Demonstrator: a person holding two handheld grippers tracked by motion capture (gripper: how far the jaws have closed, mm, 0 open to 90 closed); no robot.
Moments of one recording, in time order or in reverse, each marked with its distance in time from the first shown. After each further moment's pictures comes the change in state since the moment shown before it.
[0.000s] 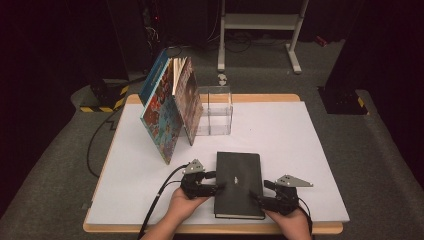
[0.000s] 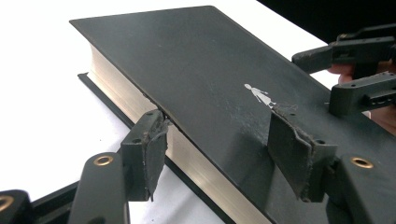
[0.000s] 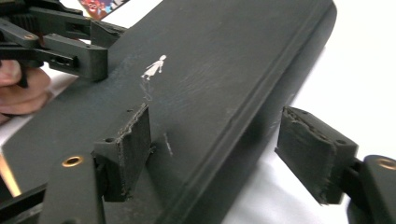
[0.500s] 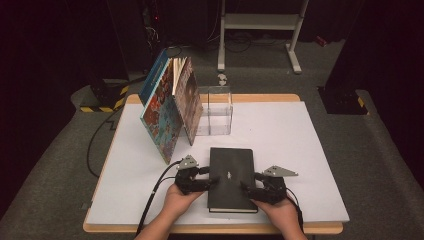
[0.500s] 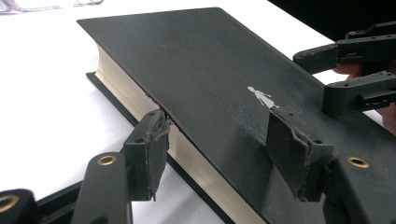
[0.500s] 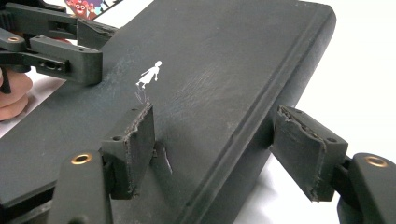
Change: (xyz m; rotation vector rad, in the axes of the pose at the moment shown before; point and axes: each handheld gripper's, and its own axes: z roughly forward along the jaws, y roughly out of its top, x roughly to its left) left arm 0.018 0.004 -0.011 -0.010 0.055 -0.014; right arm 0.012 0.025 0.029 0.034 -0.040 -0.031
